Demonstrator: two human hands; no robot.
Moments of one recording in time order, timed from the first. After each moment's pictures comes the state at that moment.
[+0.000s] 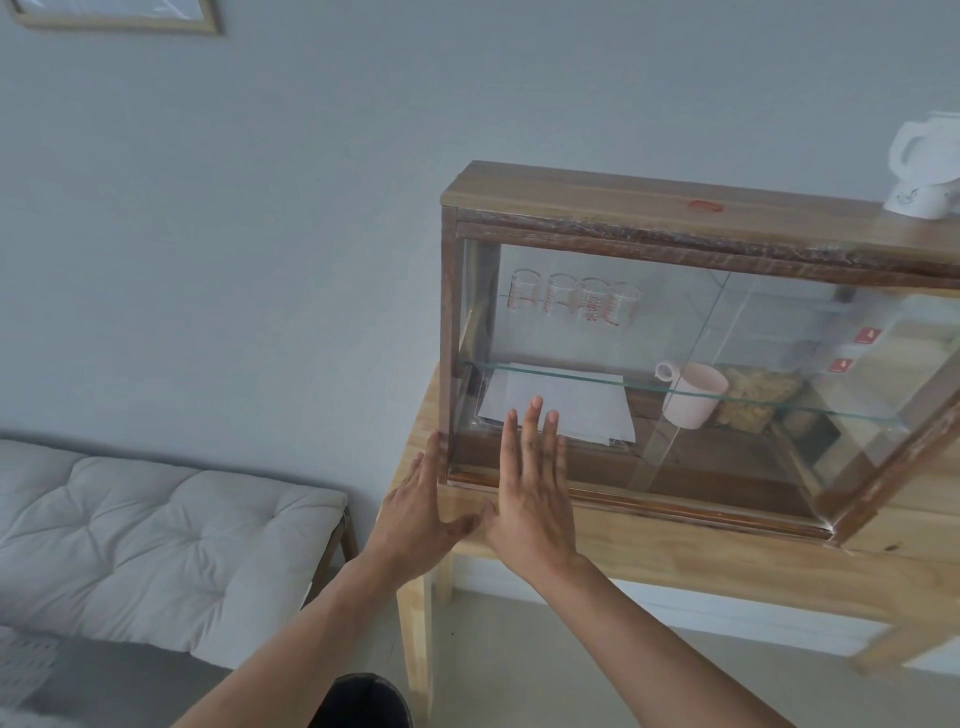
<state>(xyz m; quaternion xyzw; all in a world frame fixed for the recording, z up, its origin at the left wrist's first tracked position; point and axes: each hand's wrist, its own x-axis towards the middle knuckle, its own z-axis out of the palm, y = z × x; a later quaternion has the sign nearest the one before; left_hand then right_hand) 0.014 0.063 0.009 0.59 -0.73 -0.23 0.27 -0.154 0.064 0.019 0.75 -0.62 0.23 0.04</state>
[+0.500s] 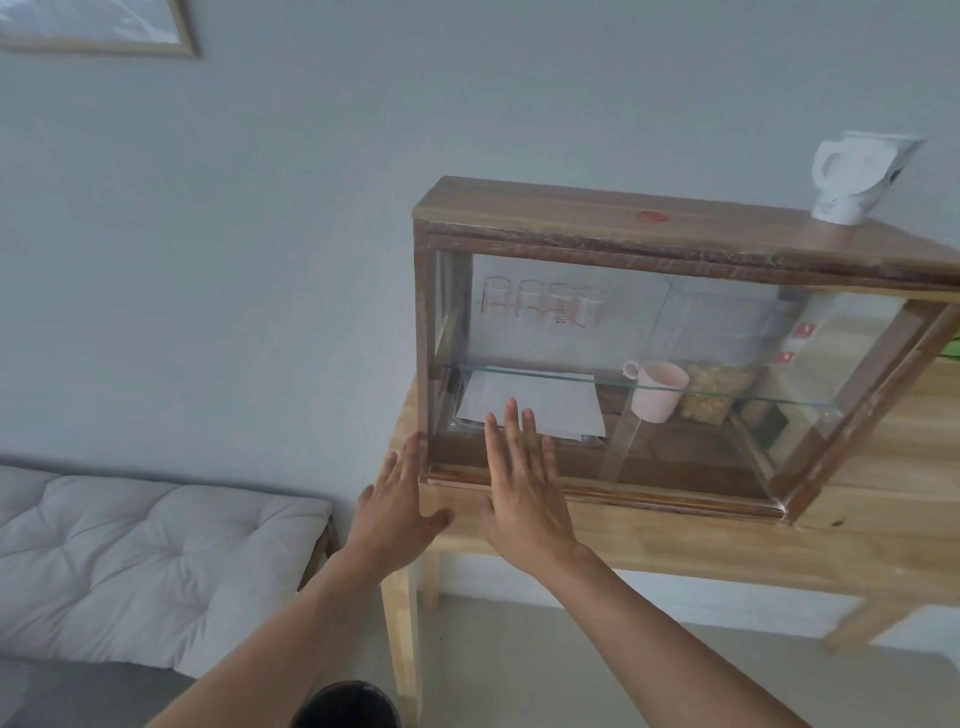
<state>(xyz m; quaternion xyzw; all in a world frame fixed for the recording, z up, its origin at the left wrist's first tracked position) 0.018 0.057 0.000 0.62 -0.73 -0.18 0.21 -0.178 0.080 0.031 0.78 -0.59 0.19 0.05</state>
